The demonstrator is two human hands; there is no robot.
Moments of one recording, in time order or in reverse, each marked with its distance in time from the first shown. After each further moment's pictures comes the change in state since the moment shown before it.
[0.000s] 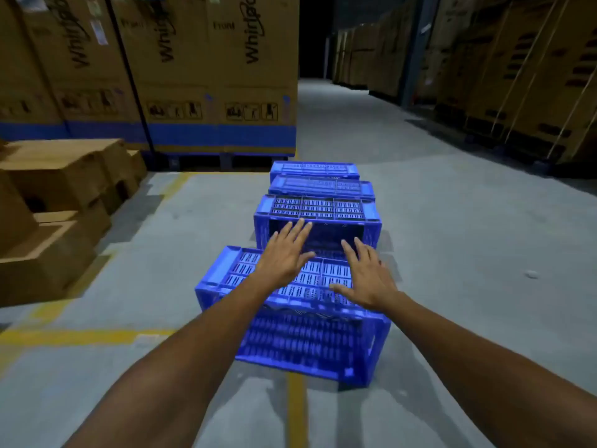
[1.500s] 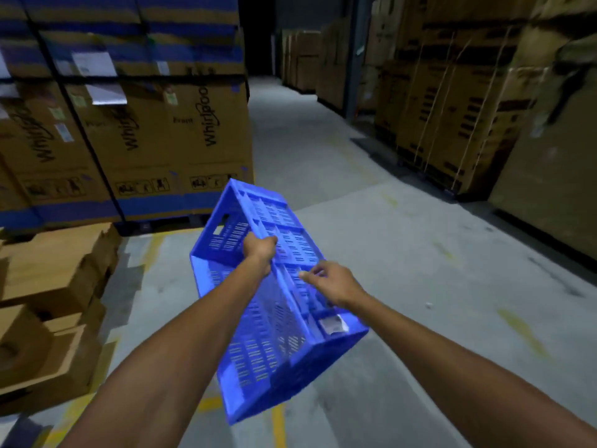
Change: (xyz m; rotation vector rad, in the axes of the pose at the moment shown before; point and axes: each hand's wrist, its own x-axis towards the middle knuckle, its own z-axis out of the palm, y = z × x) left_hand 0.230 0.159 -0.553 -1.247 0.200 -0.948; right_hand -0.006 -0.082 -0.637 0.712 -0.090 0.390
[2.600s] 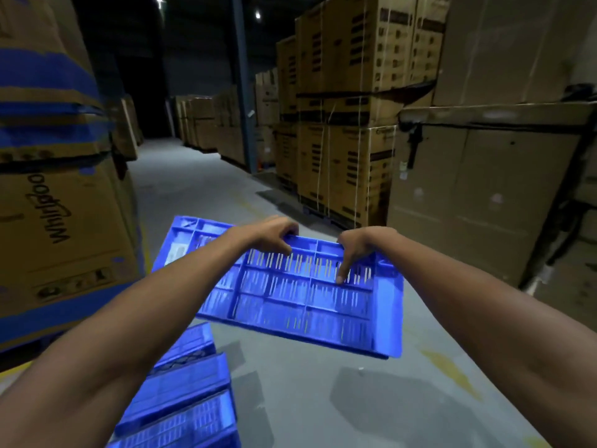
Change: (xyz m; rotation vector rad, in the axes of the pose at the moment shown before) left_hand 0.044 0.242 0.433 1.292 -1.021 1.197; right_hand 0.232 0.114 -0.456 -0.555 -0.190 0.252
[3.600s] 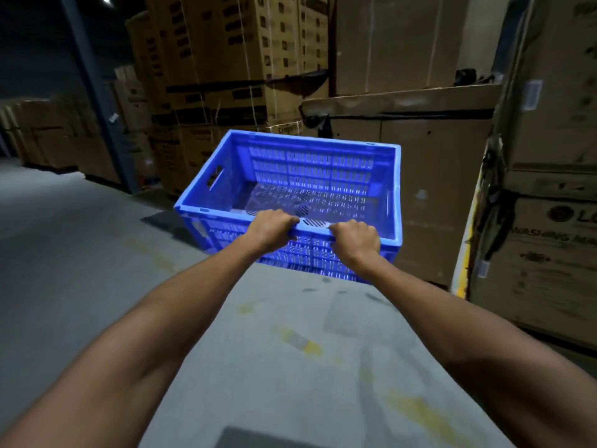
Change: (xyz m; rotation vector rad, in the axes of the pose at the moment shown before) left_hand 0.647 -0.111 0.070 0.356 0.316 0.282; right_hand 0.403 0.331 -0.155 -0.235 0.846 0.505
